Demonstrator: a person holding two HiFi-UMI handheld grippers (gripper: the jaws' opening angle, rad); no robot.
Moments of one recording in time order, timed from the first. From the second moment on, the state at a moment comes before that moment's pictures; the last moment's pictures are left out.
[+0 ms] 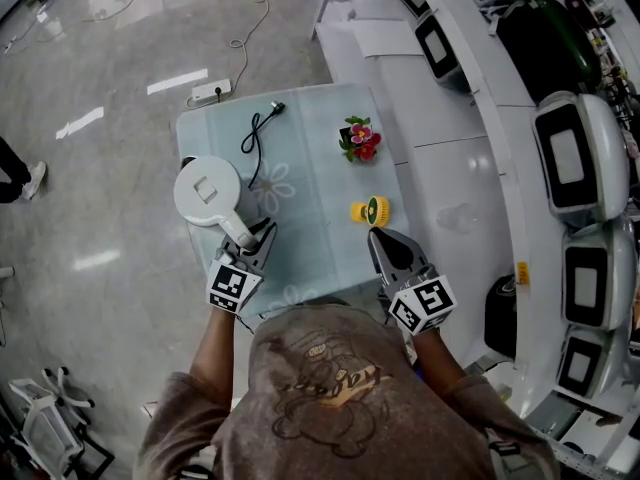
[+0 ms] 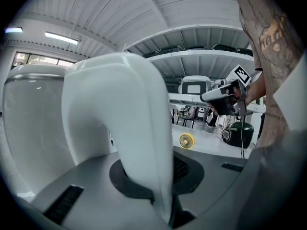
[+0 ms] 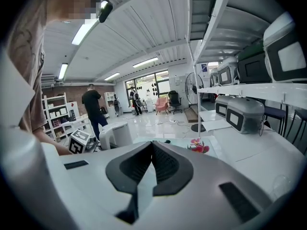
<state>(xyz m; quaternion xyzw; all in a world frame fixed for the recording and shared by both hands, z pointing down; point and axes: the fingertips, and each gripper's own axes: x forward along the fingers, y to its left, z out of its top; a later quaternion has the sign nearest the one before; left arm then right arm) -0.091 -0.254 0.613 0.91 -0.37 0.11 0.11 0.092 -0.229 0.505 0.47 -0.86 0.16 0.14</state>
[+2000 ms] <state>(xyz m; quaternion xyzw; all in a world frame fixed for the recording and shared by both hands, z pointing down) -0.182 -0.164 0.494 0.82 -0.56 0.03 0.13 0.026 -0.205 0.486 0.33 -0.93 0.13 0.08</state>
